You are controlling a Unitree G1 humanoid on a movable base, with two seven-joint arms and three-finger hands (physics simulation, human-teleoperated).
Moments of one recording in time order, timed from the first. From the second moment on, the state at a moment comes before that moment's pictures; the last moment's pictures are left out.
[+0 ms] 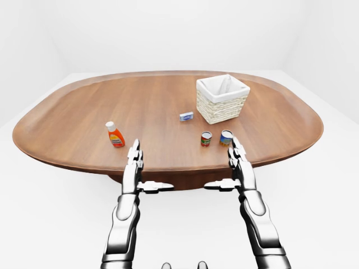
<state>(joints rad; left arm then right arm) 0.00 0.01 0.01 0.00 -0.01 0.00 -0.02 0.00 -0.01 -0.02 -0.01 0.01 0.01 0.01</state>
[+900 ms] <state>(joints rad) -0.09 0.12 0.26 -0.20 -0.21 0.09 0.06 0.05 -0.07 -0.32 -0.45 0.14 0.09 0.02</state>
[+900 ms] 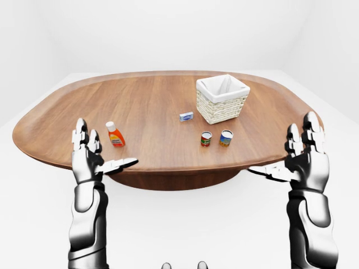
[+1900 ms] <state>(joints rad) -0.09 0.22 0.50 -0.20 -0.57 -0.02 0.43 0.09 -0.12 -0.64 -0.56 0.43 0.09 -0.02</state>
